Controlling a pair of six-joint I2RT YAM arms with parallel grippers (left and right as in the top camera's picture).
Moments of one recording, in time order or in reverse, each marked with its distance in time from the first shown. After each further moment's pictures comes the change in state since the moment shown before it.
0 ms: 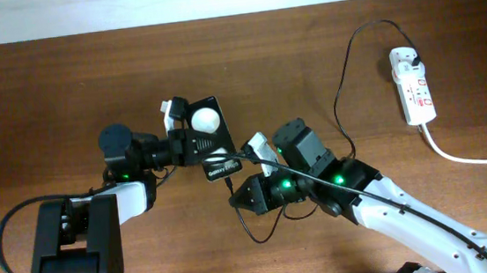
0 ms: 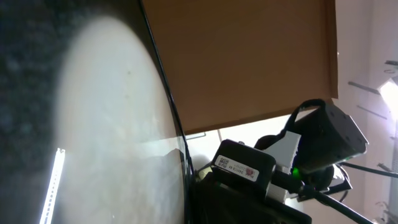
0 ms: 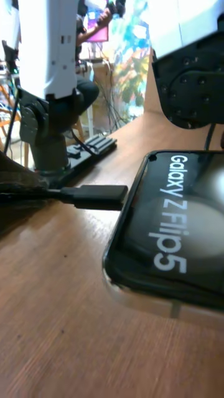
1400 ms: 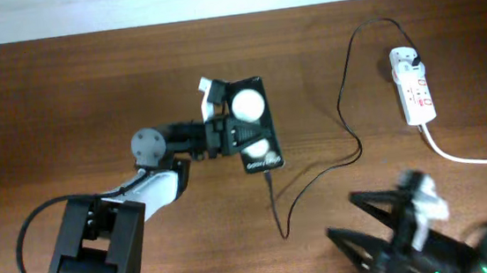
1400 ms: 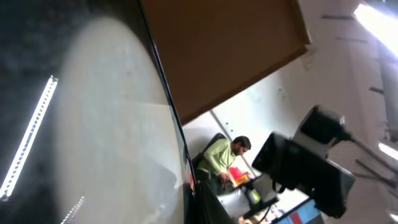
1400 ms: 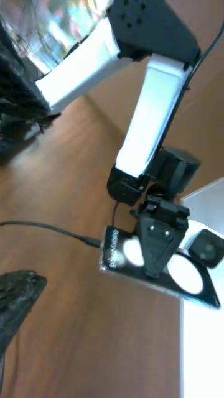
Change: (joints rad) left arm -0.254 -0.005 0.161 0.354 -0.134 -0.204; right arm -0.153 -1.004 0.049 -0.481 0.303 -0.269
